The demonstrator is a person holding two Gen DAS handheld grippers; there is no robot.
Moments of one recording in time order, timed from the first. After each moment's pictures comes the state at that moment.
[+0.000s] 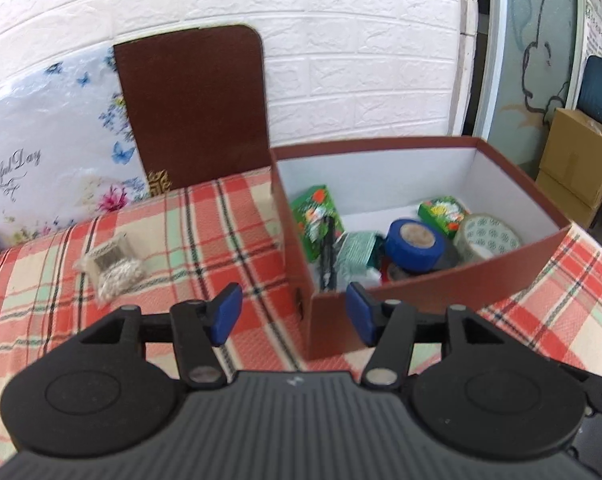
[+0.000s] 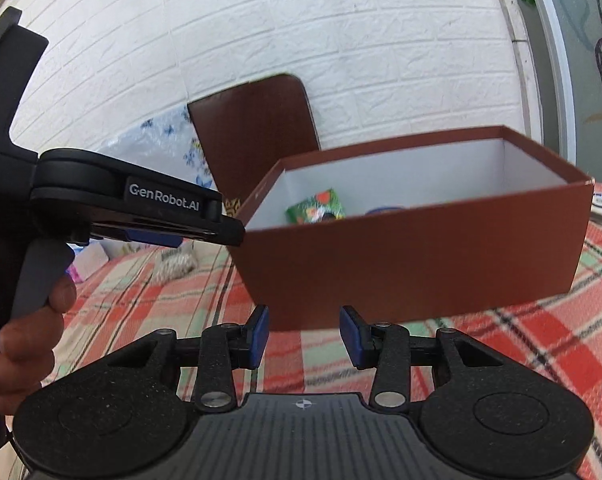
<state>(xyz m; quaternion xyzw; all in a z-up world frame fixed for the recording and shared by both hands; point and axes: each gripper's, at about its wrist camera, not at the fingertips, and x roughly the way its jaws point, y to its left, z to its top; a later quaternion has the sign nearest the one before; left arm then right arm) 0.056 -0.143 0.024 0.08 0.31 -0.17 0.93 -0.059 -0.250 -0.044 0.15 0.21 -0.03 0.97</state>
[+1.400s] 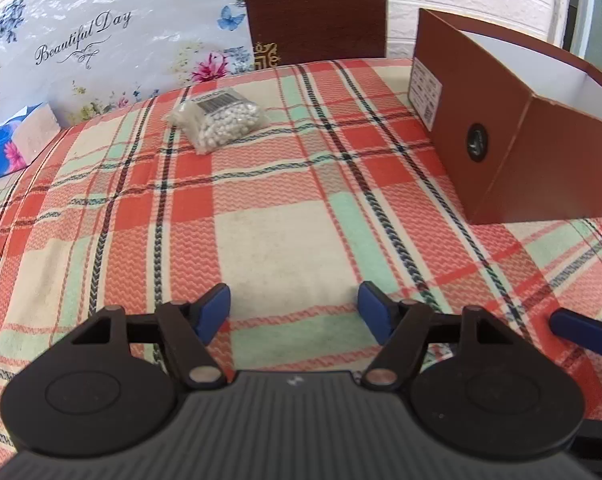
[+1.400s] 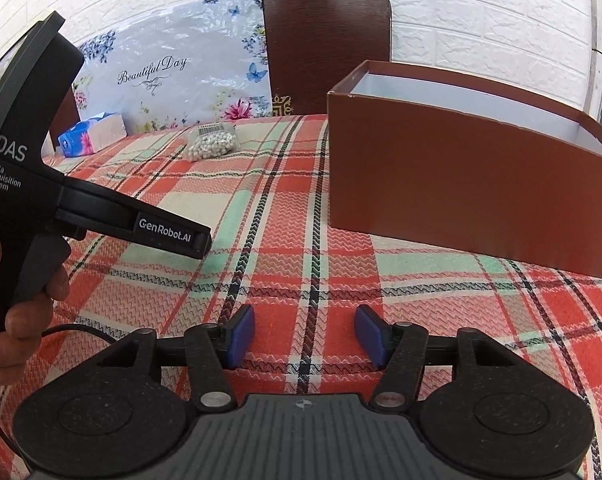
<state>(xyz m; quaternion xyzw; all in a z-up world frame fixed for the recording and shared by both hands) 0.060 -0.050 -0.063 0.07 0.39 -0.07 0.92 -0.041 -0.179 -0.078 0.03 0.32 0.00 0.95</state>
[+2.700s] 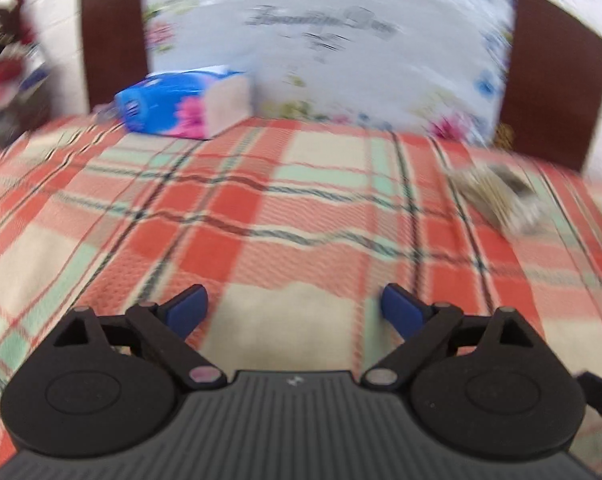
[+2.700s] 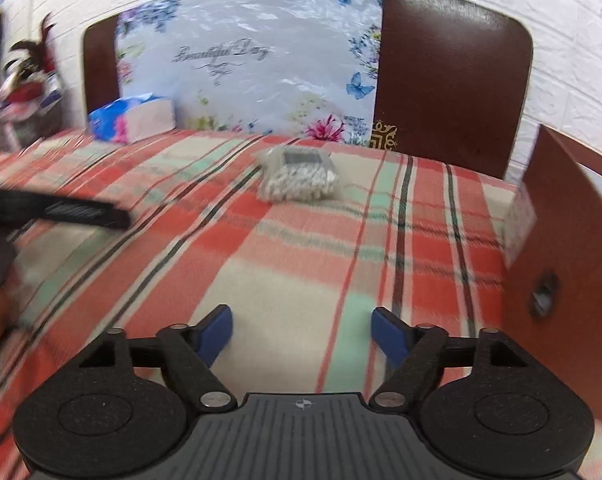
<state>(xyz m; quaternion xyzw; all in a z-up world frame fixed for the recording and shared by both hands) 0.113 0.139 -0.078 -0.06 0.31 0.10 0.94 0.095 -0.095 -0.085 -0.05 0.31 0.07 0.95</state>
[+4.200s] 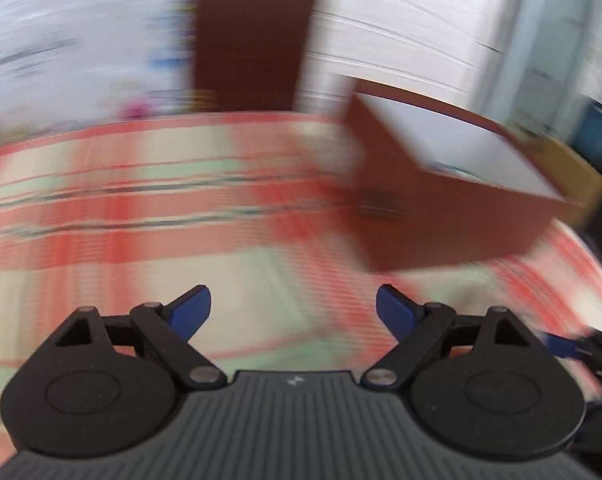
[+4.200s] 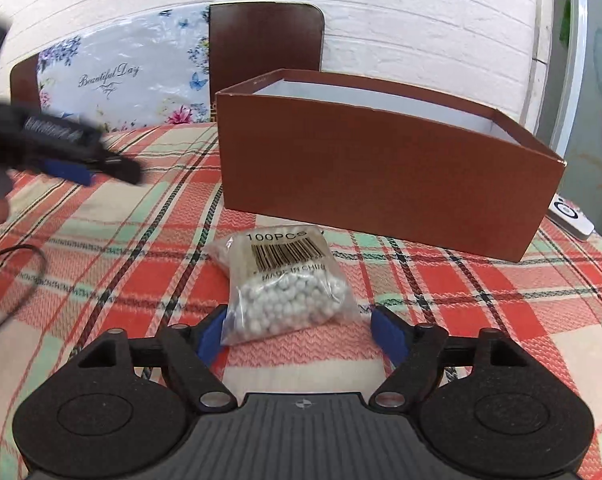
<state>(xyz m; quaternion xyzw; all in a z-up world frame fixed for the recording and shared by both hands) 0.047 -0.056 -0.034 -0.01 0.34 -0.24 0.91 -0.090 -0.230 -0.089 -0.01 0.30 -0.06 0.95</state>
